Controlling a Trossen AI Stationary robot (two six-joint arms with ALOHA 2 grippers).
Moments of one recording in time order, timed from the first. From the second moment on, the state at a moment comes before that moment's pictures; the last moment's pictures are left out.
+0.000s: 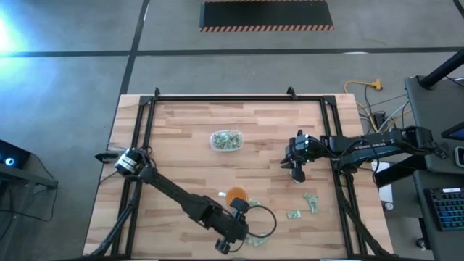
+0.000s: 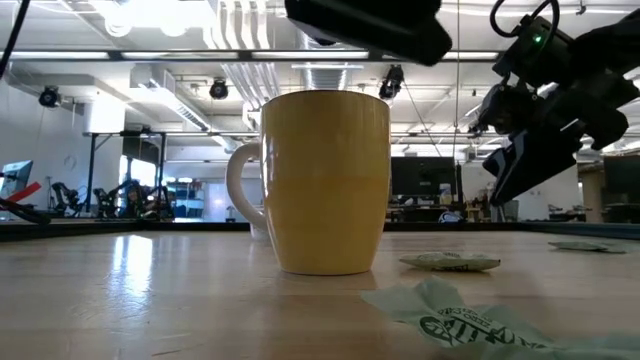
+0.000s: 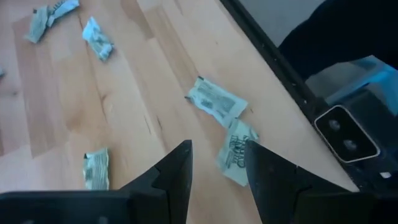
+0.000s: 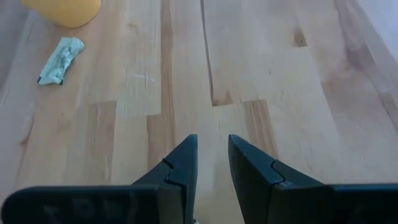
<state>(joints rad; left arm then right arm) -0.54 2.03 1.58 -0.34 -0.14 -0.01 -0.12 1.03 0.32 -0.11 -0.18 0.12</state>
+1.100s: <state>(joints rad) -0.77 1.69 1.28 -0.61 -0.69 -0.58 0.48 1.47 0.43 0.40 0.15 0.21</state>
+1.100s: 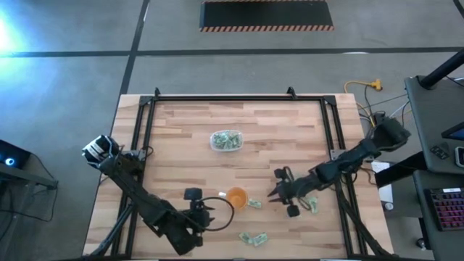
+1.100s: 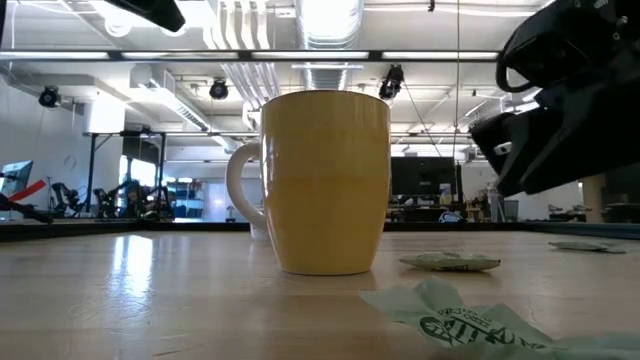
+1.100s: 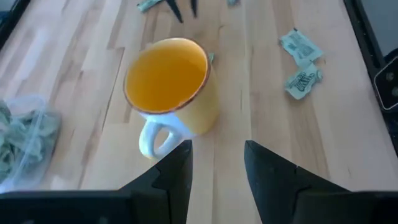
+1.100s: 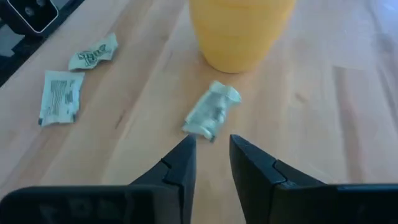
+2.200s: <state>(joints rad) -0.87 1.68 1.20 -0.64 -0.75 -0.81 0.48 1.77 0.66 0.27 0.24 0.25</state>
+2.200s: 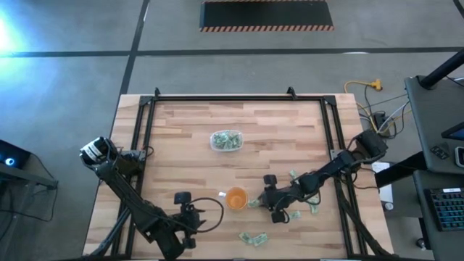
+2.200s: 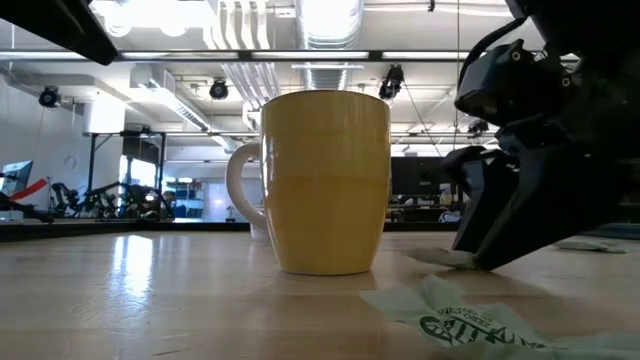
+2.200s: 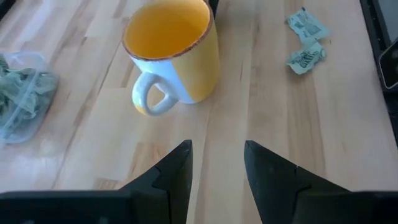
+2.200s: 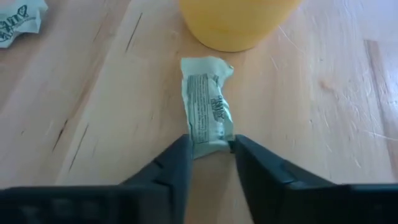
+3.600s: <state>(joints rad) -0.87 1.68 1.15 -0.54 -0.82 -0.82 -0.19 1.46 0.85 0.12 -0.03 -0.19</state>
